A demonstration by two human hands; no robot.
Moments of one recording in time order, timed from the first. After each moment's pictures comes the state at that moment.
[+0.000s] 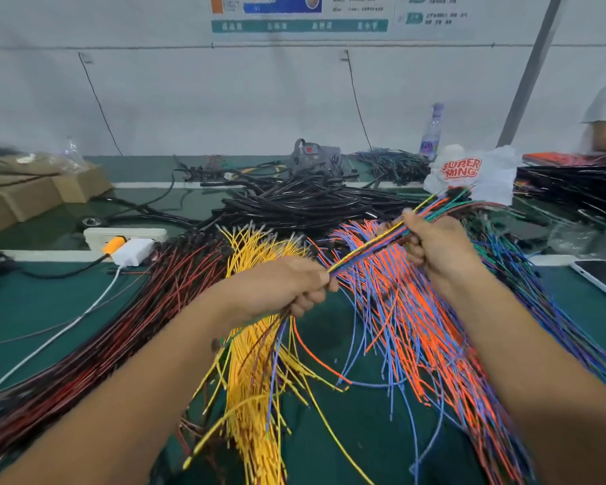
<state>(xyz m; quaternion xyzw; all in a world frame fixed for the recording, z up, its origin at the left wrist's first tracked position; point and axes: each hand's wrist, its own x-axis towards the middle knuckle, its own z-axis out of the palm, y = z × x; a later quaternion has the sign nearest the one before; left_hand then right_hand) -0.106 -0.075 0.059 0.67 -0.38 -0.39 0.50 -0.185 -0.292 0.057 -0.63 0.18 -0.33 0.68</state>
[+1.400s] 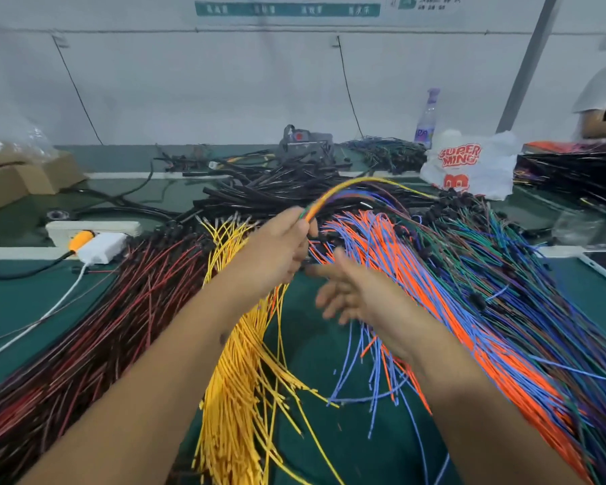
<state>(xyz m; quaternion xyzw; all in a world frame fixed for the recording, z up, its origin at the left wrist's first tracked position) -0.079 -0.111 0.049 0.70 -0.36 -0.20 0.59 -0.177 -0.223 0.014 -0.73 0.13 -0.03 0.67</state>
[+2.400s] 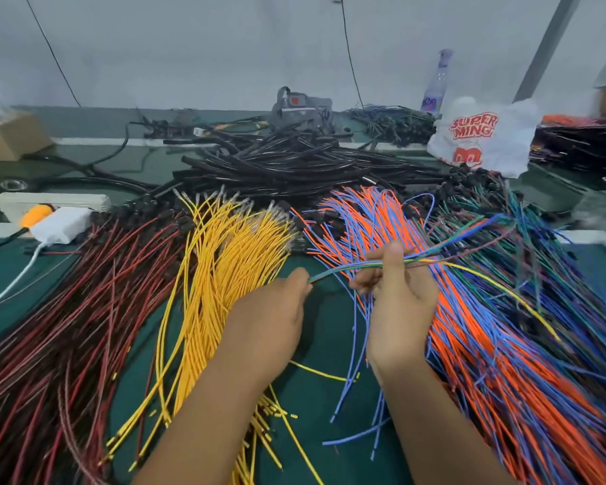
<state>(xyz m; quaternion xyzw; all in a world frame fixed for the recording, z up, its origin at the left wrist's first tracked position) -0.090 -0.110 -0.050 0.88 -0.42 0.10 0.20 -0.158 -0.232 -0.041 -0.52 0.19 -0.49 0.67</state>
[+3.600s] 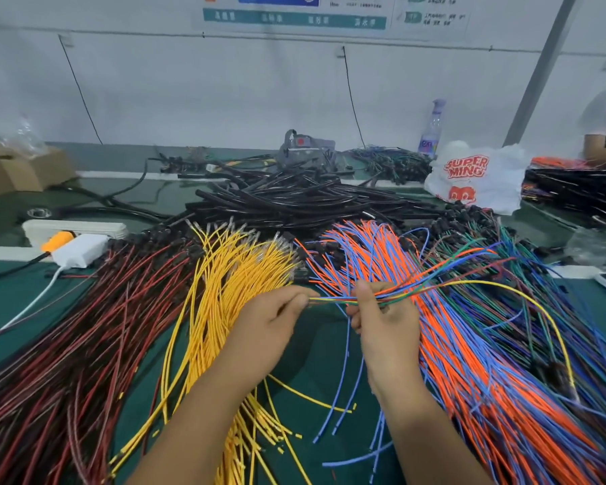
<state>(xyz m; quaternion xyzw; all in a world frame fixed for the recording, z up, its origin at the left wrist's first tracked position) -0.085 -0.106 -0.033 0.76 -0.38 -0.04 0.53 -0.155 -0.239 -0.050 -0.62 0.25 -0.43 0.61</state>
